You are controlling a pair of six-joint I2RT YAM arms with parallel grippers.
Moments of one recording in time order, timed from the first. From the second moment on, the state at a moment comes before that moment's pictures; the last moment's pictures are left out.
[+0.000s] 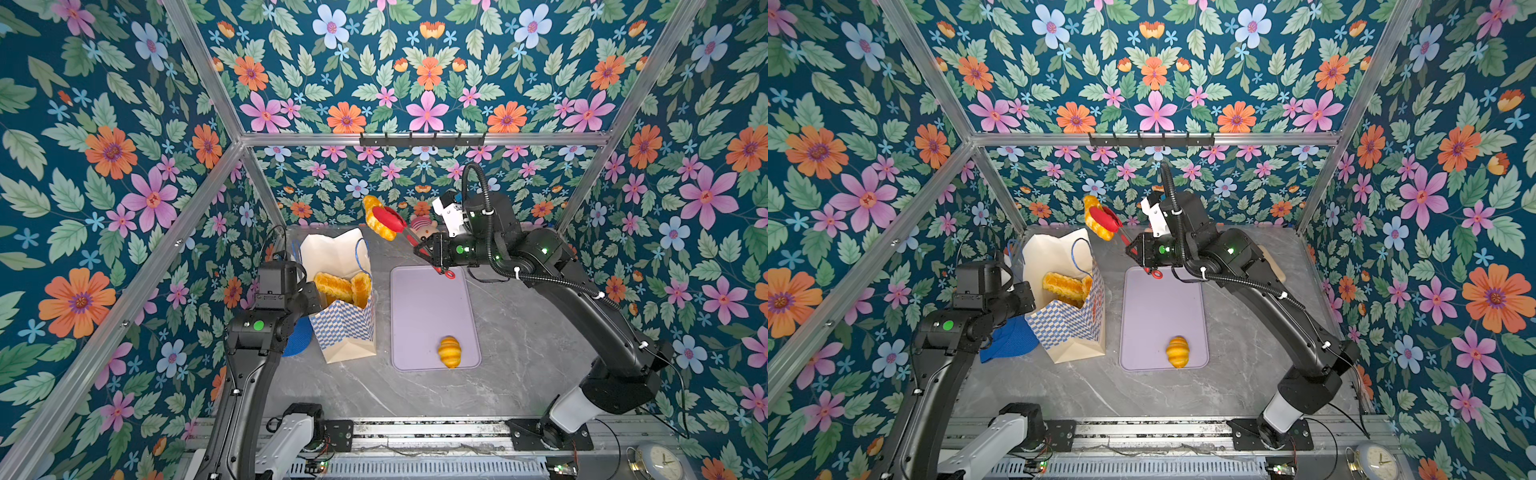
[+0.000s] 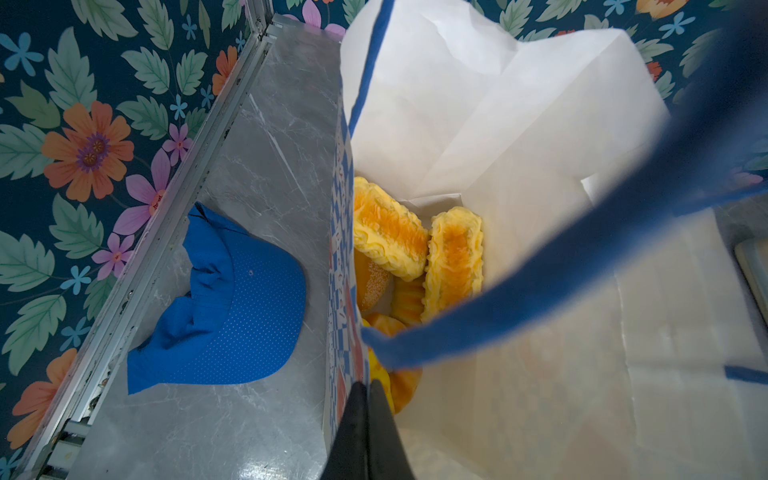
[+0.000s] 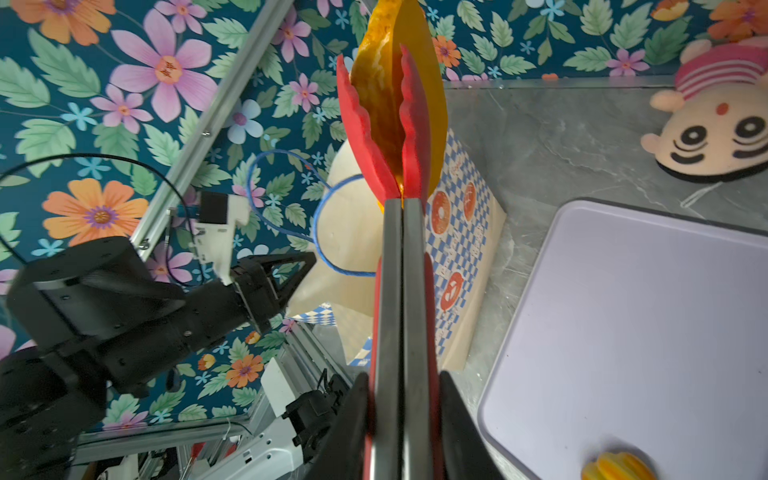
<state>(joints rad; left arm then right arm) -0.11 0.93 1.19 -1.01 -0.09 -0.31 0.79 1.64 2.10 -0.95 -0.23 0.57</state>
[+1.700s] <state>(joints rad) -0.11 0.93 1.18 -1.00 -0.08 -0.31 0.92 1.97 2.43 -1.16 -0.23 0.52</state>
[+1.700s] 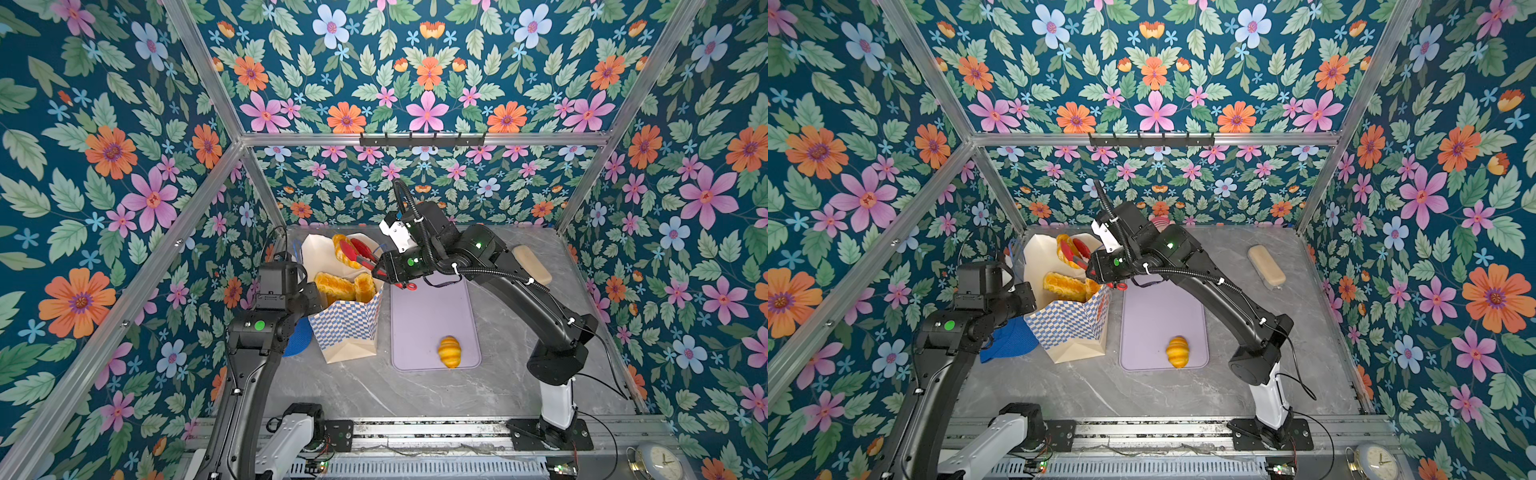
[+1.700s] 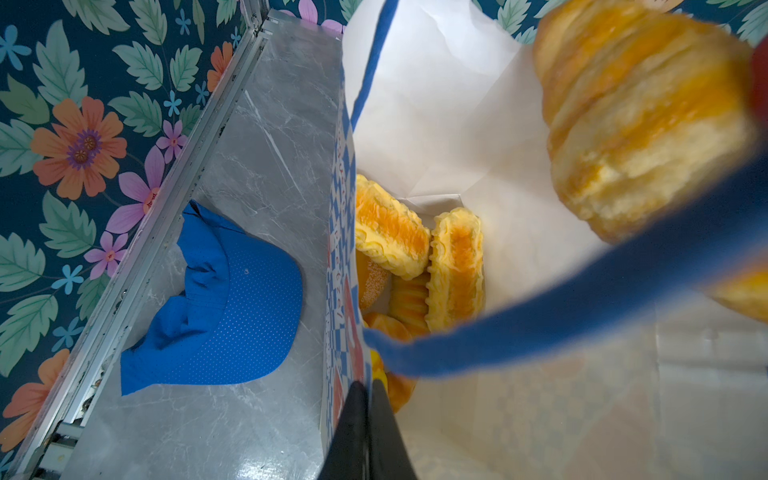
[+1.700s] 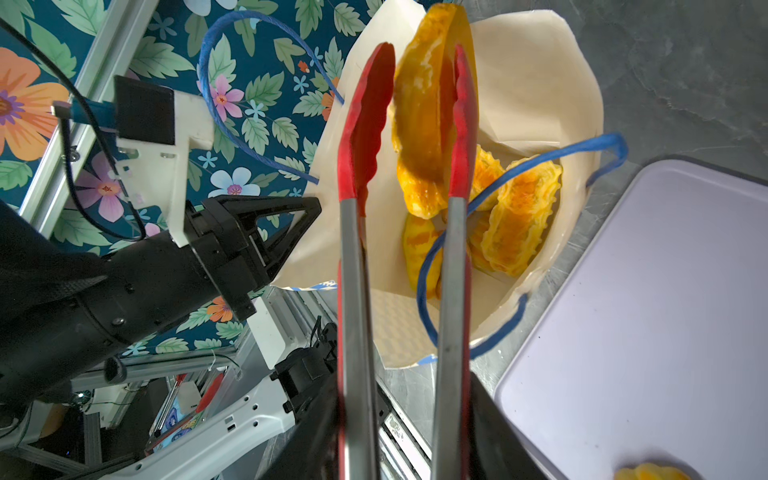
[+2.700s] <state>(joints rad) -0.11 0.93 1.16 -1.00 -0.08 -0.31 0.92 1.89 2.53 -1.19 -0.04 0.47</state>
